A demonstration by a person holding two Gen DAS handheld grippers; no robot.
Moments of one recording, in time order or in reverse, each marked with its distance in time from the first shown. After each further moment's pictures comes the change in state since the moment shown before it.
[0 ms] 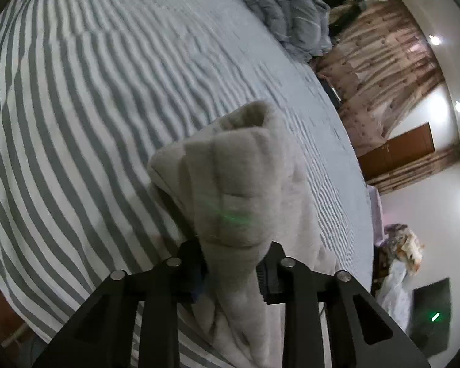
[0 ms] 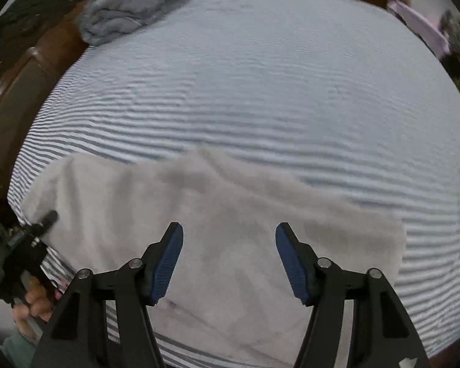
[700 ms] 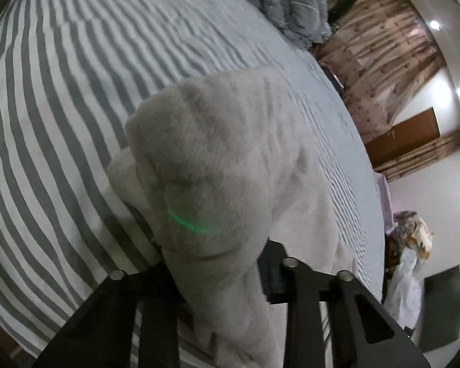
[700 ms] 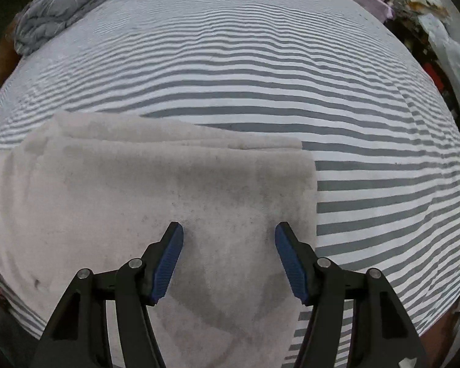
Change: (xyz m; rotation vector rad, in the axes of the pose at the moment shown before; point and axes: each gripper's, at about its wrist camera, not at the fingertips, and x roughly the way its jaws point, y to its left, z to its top) left arm 0.021 -0.018 -0.003 0.087 0.016 0.040; right arm 0.036 -0.110 -0.045 0.104 0.008 -0.234
